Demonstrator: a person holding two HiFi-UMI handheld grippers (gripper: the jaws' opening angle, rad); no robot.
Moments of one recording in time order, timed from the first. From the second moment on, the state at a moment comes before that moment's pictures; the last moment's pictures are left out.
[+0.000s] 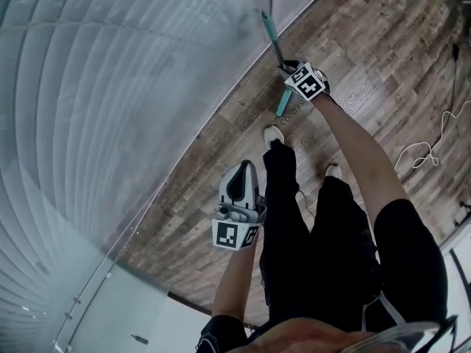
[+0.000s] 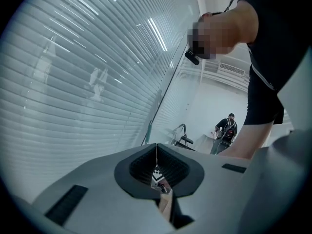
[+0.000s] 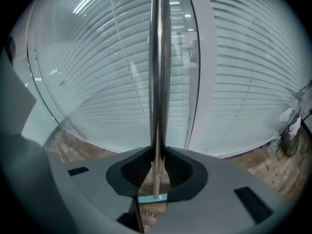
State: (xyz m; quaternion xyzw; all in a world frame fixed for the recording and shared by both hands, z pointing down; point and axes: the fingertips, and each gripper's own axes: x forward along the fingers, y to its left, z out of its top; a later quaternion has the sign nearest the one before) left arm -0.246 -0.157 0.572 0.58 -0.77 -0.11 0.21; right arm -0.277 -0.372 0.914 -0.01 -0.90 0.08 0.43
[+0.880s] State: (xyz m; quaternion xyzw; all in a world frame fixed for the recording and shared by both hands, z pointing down) left arm -0.244 -0.164 0.545 0.57 -0.79 -0.14 0.21; right arm -0.267 -0.383 0.855 0.04 -0.94 0.10 0.33
